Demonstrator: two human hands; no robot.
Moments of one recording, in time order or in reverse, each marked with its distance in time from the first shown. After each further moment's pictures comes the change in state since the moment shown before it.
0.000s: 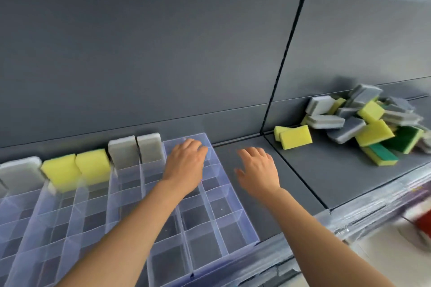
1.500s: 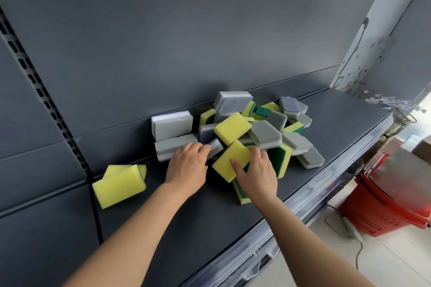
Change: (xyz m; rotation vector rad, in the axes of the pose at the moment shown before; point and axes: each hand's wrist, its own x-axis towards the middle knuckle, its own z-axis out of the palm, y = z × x) left_hand 0.294 0.389 0.120 -0.226 -0.047 0.141; right_hand 0.039 0.459 -0.032 0.265 0.235 0.551
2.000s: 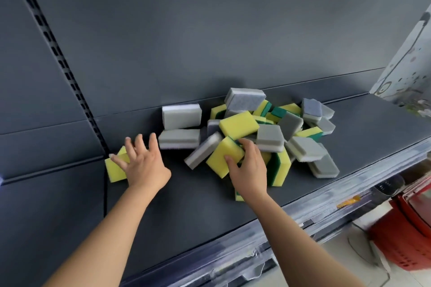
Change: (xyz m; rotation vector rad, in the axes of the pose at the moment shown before) left_hand -0.045 -0.026 -0.011 0.189 -0.098 -0.833; right_hand 0.006 0.000 -0.003 0.349 -0.090 -0.228
